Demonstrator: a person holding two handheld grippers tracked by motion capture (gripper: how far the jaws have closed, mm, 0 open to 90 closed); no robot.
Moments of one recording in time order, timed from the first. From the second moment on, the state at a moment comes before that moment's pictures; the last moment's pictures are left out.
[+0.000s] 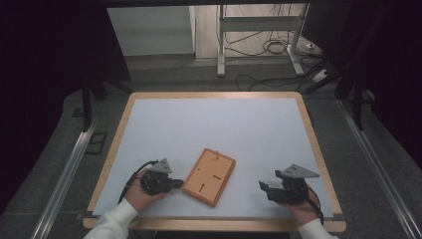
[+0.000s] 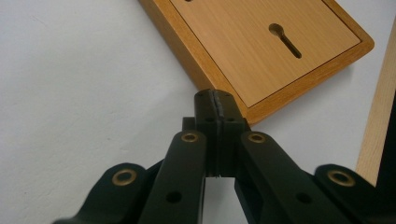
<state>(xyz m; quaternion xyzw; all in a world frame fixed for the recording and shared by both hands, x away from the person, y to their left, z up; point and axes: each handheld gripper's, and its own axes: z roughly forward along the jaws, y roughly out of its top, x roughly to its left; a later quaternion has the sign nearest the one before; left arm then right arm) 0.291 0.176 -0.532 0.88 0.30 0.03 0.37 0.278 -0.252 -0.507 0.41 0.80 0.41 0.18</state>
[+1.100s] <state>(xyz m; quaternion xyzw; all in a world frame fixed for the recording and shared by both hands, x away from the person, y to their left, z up) 0.287 0.164 -0.532 0.88 0.29 0.01 0.37 0.279 -0.251 -0.508 0.40 0.80 0.40 0.18</state>
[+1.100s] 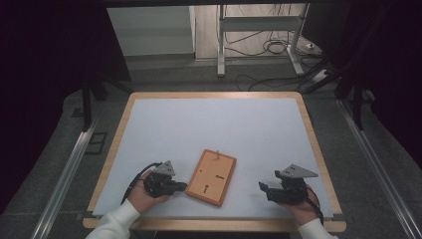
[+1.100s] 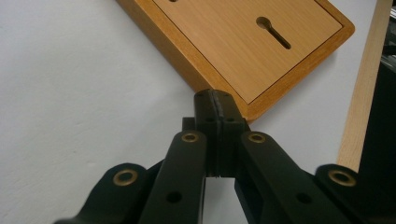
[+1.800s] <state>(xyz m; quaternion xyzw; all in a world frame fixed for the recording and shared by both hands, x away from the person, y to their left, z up) 0.283 0.139 -0.532 0.89 0.27 0.00 0.38 0.280 -0.250 -0.509 0.40 0.81 0.40 0.18</state>
